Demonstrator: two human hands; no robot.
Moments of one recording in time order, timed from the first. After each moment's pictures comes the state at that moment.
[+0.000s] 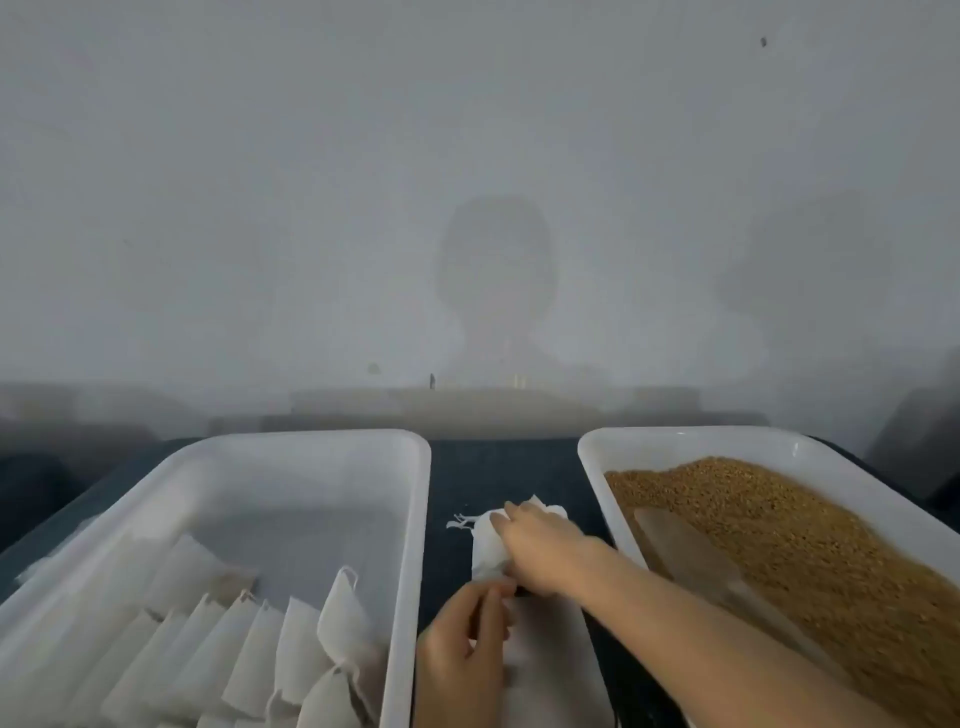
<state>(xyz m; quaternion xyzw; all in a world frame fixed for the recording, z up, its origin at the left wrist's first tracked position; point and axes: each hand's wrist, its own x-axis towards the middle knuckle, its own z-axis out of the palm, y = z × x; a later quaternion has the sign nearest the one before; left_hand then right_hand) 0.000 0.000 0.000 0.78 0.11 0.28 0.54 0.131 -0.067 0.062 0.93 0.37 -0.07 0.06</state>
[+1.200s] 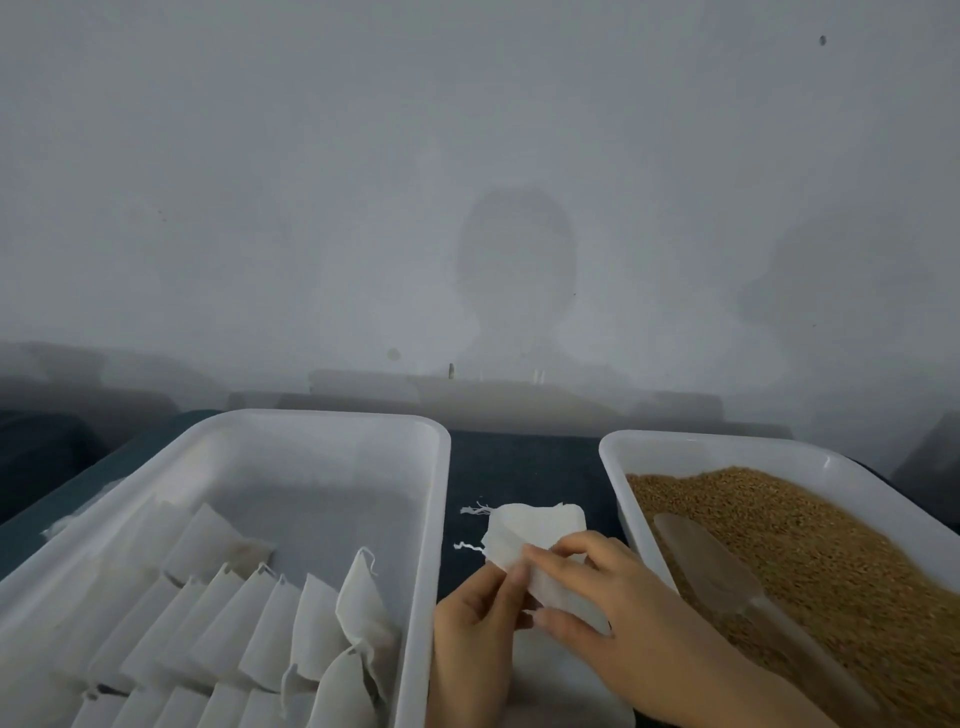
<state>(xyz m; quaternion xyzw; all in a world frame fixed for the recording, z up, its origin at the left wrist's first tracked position) 0.002 -0.003 0.015 0.63 0.08 0.22 0.75 0.045 -0.142 0.083 0.87 0.43 0.05 -0.23</state>
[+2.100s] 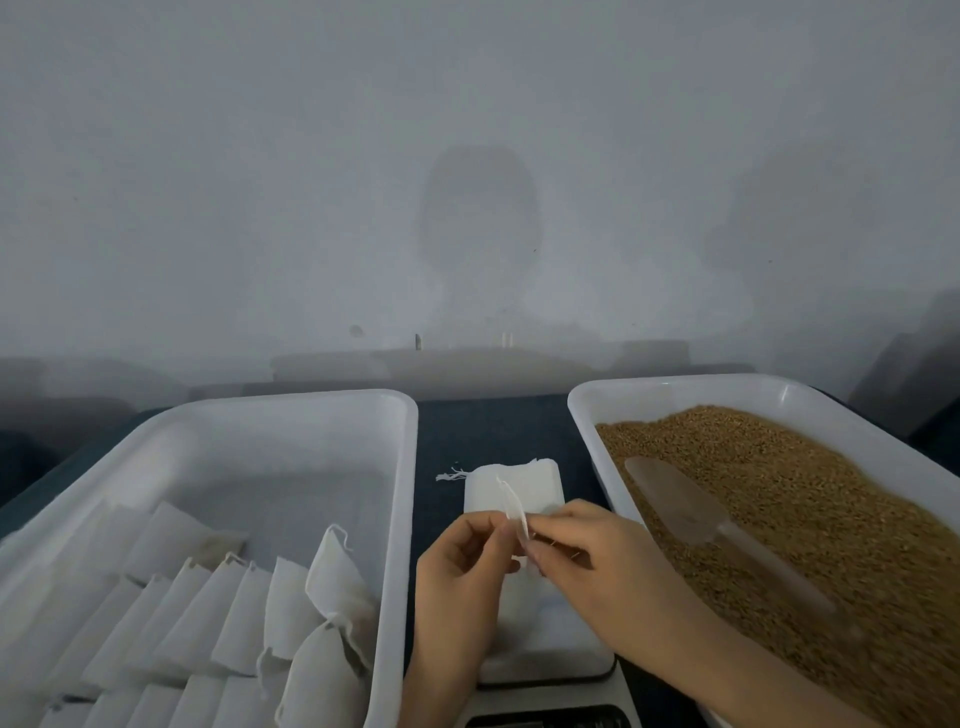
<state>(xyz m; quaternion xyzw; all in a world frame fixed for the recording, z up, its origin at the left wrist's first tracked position) 0.000 -0.005 0.026 0.65 0.05 0.24 0.72 0.030 -0.138 0.078 0.85 0.33 0.04 -0.40</state>
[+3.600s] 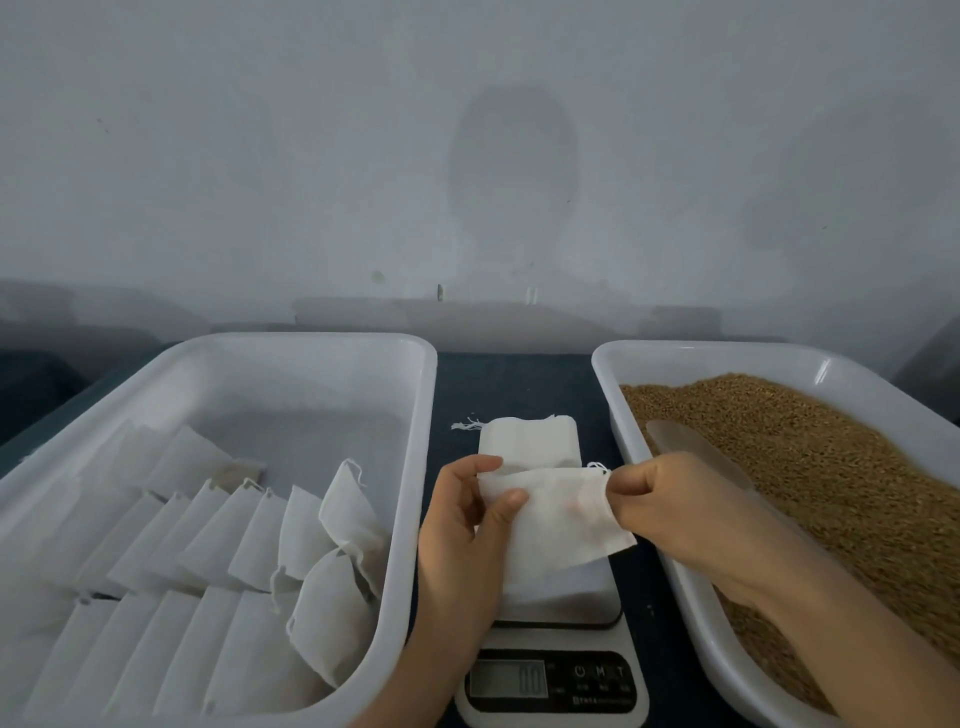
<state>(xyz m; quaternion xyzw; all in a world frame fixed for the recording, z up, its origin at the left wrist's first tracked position) -0.011 -0.009 0.010 0.68 0.11 0.30 0.67 0.044 -0.167 0.098 0.89 0.18 -0.17 -0.38</state>
